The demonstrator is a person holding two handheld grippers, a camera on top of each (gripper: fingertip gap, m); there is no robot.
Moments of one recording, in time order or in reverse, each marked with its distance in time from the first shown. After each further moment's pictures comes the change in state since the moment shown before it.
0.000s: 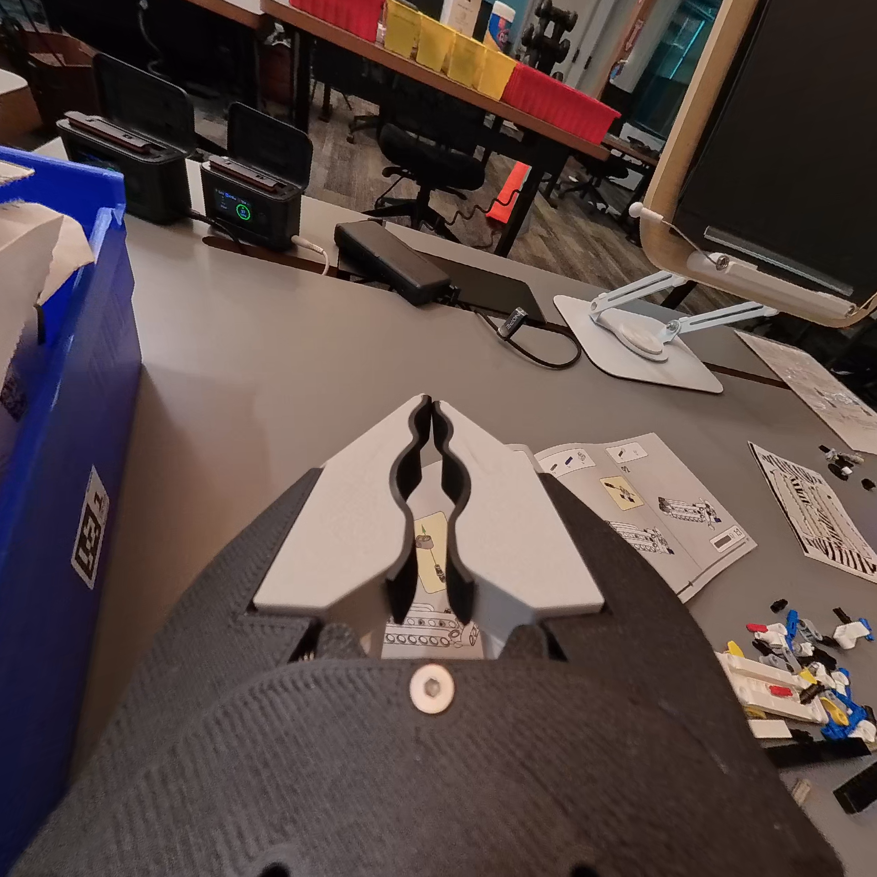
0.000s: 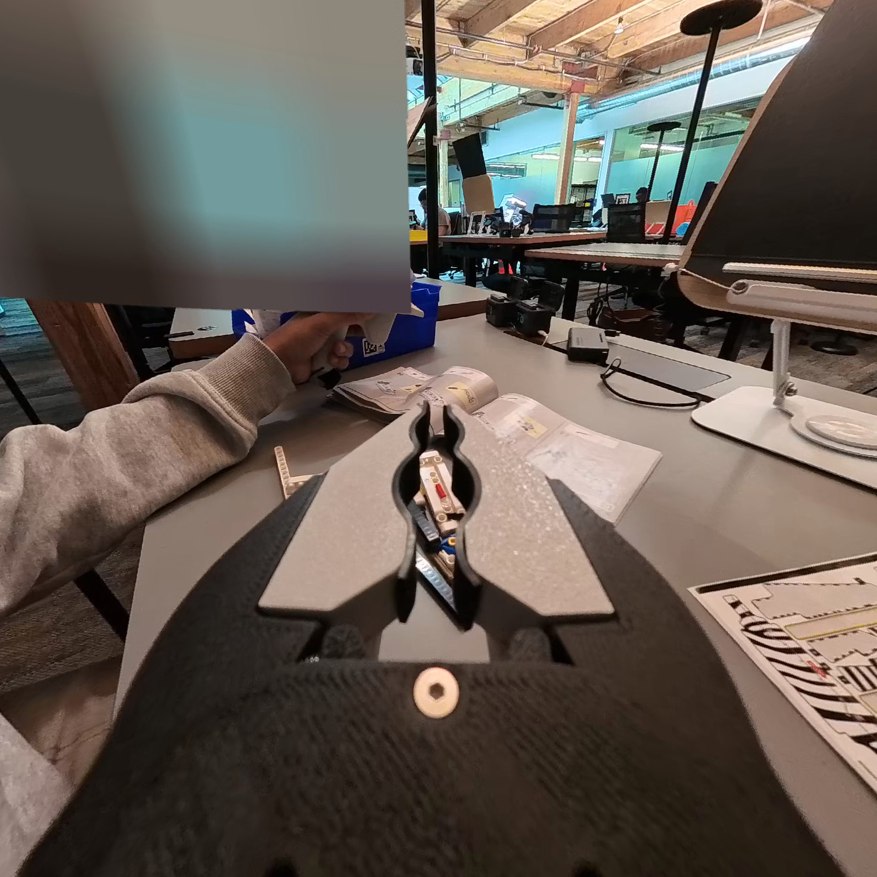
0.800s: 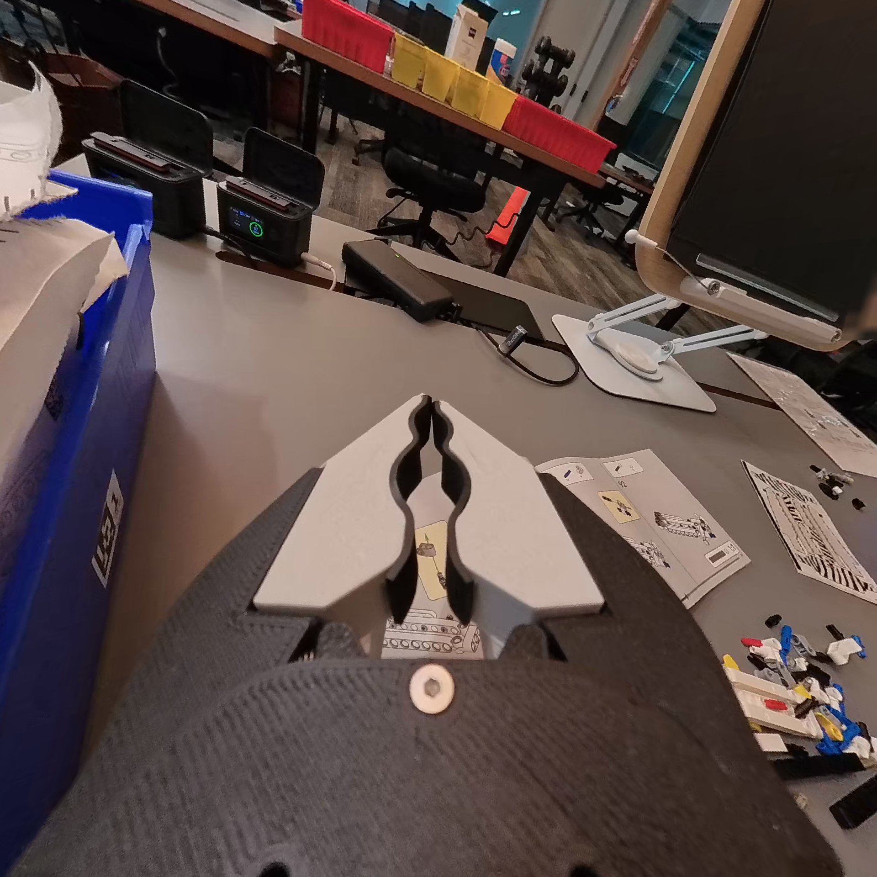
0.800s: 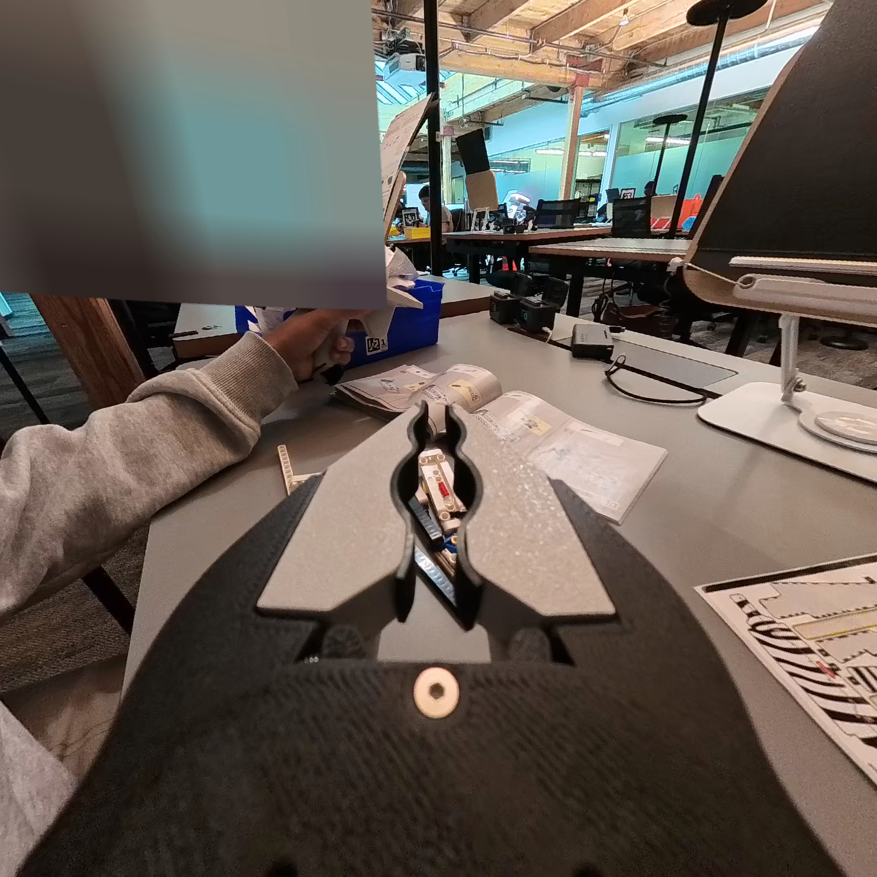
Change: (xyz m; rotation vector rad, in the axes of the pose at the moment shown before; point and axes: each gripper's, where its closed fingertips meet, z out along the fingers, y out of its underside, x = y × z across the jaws) left arm -0.003 -0.007 -0.004 0.040 -0.002 -0.021; right arm -0.001 0.001 0.001 -0.006 -0.007 0.009
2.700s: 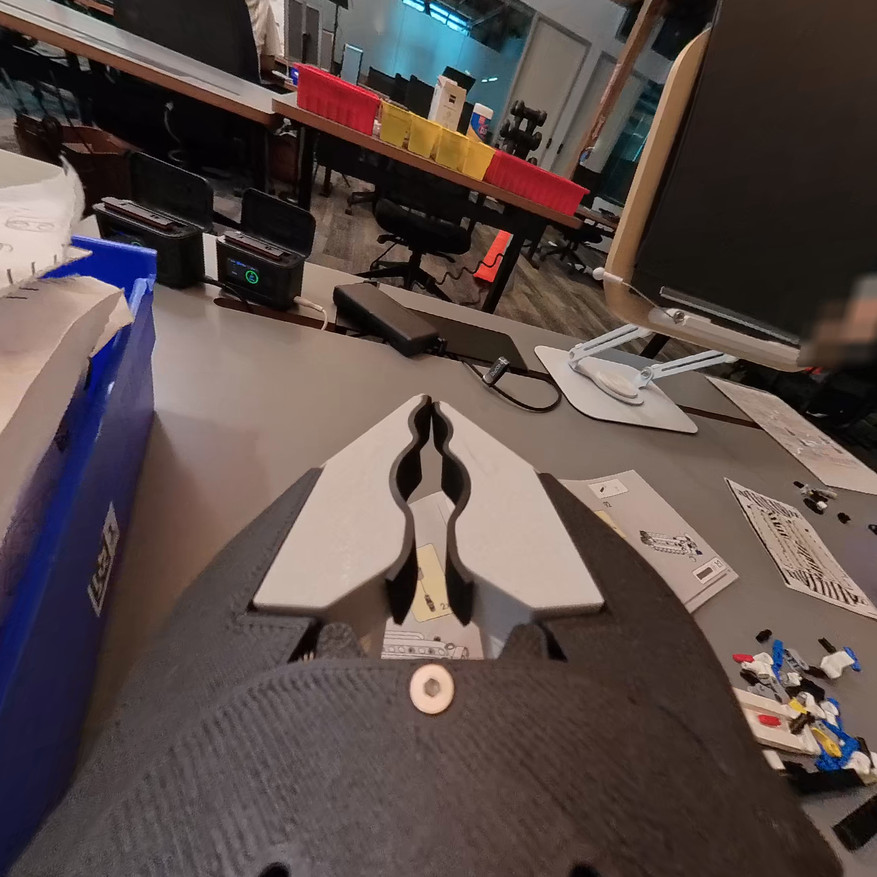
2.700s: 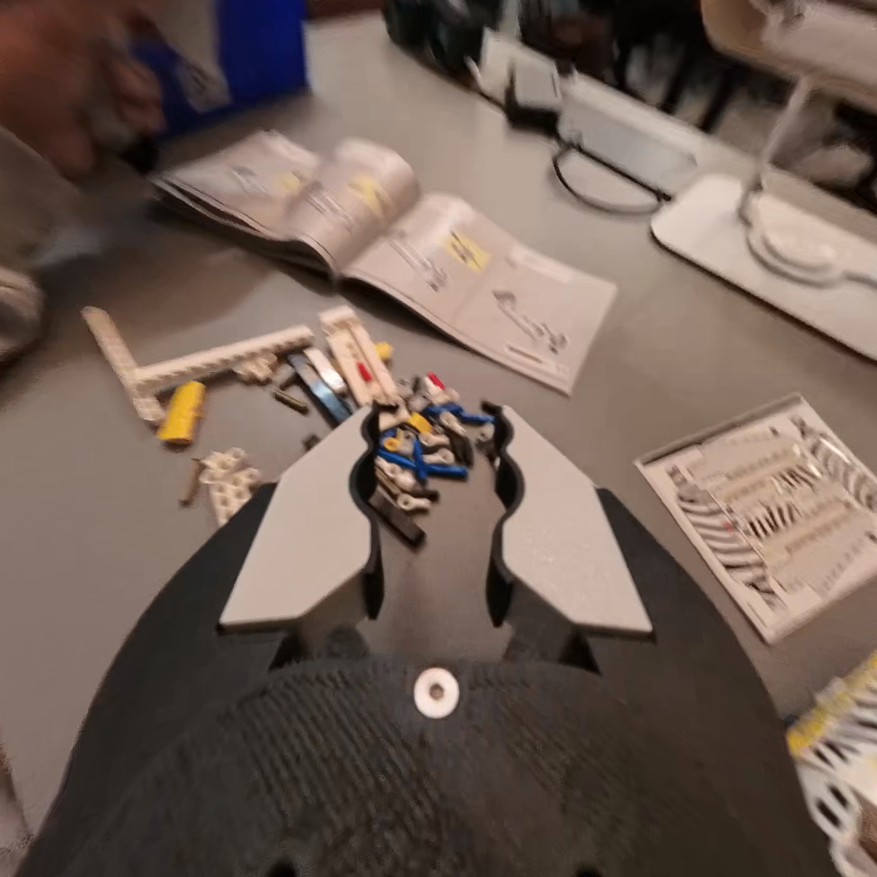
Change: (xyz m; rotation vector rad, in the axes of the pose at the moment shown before) left arm 0.010 -0.015 -0.006 0.087 0.026 0.024; right arm 0.034 0.071 0.024 -0.560 0.269 -0.063
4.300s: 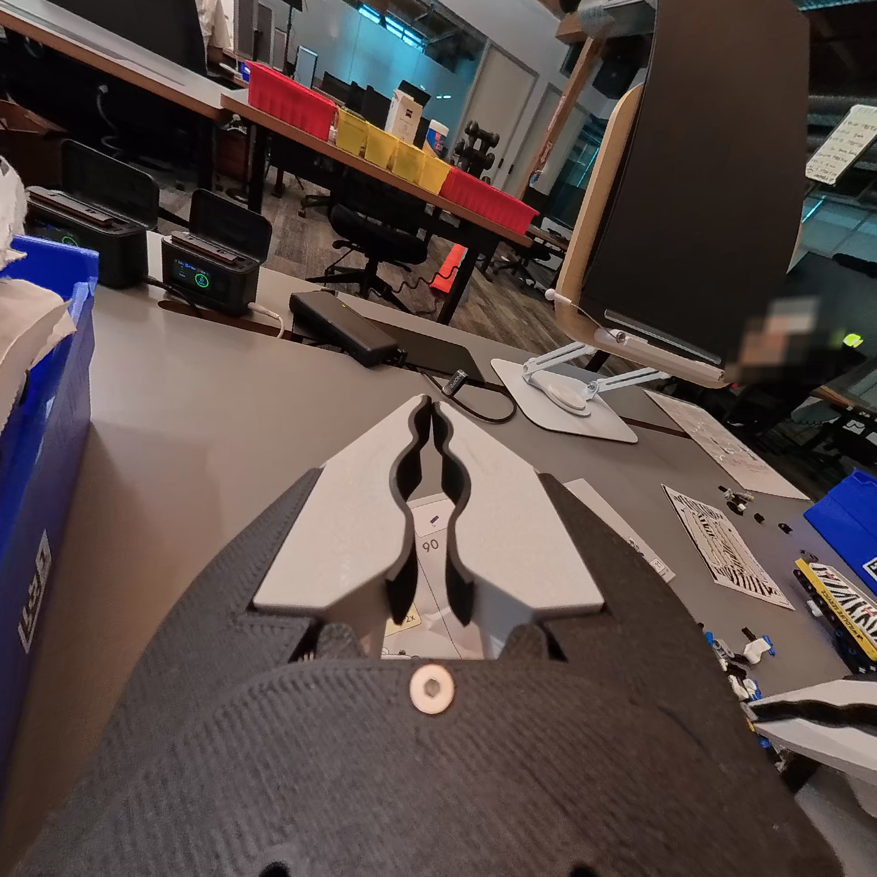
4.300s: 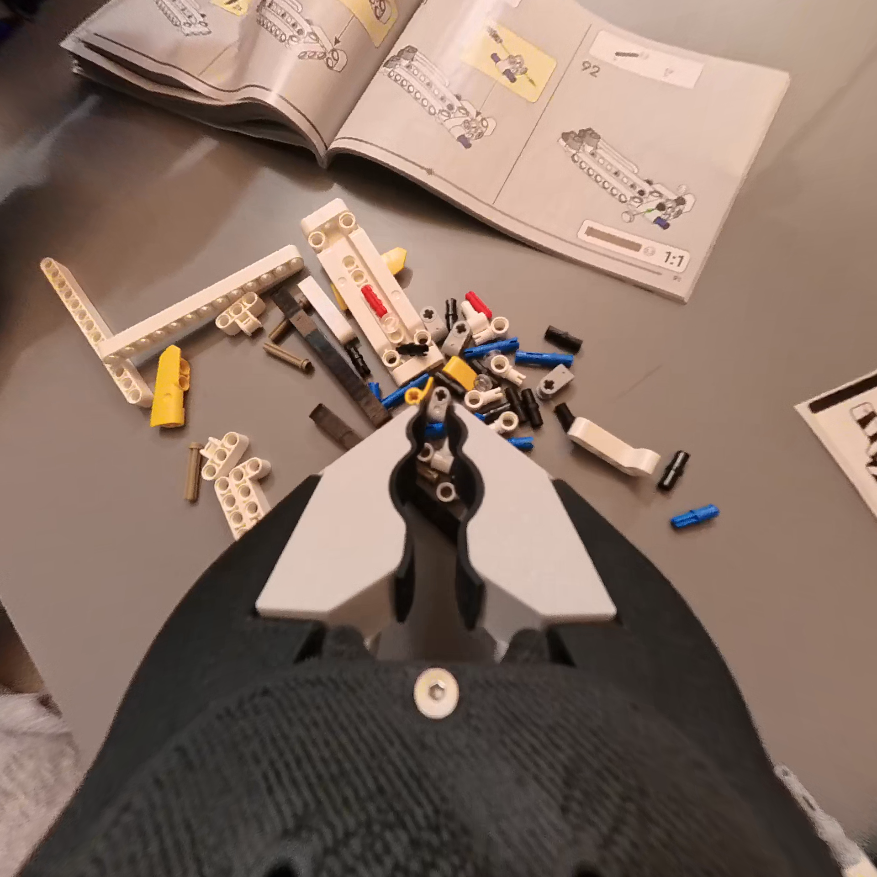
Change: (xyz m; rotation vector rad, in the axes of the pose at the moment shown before) left arm 0.014 -0.009 -0.001 0.020 0.099 -0.065; right arm -0.022 0.044 0.039 -0.273 -0.121 0.163
